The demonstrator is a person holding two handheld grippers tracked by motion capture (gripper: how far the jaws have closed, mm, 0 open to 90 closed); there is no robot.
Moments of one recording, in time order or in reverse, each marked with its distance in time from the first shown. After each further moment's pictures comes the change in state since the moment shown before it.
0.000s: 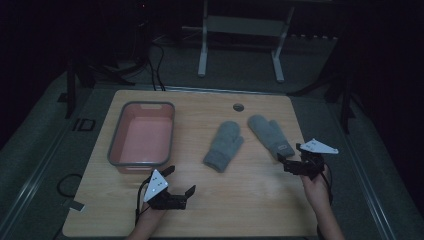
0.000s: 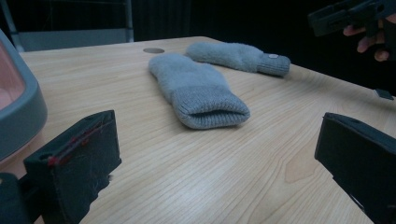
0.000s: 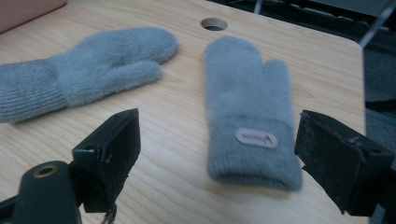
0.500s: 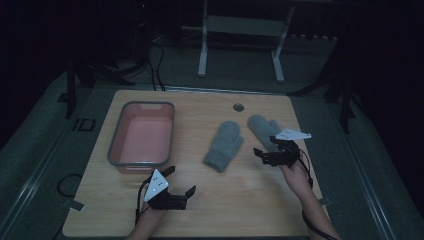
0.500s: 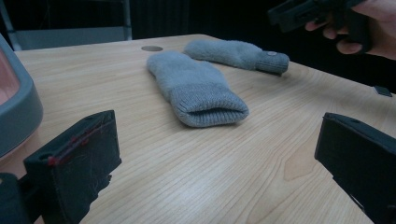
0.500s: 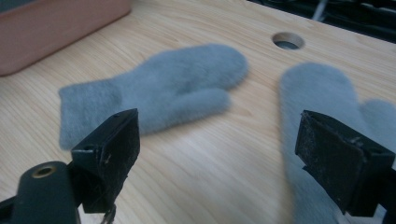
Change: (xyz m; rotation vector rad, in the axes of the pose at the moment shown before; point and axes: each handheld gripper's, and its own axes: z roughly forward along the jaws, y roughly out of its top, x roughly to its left) left arm 0.000 0.000 0.001 0.008 -0.005 0.003; right arm 0.032 0.035 0.051 0.016 0.230 -0.032
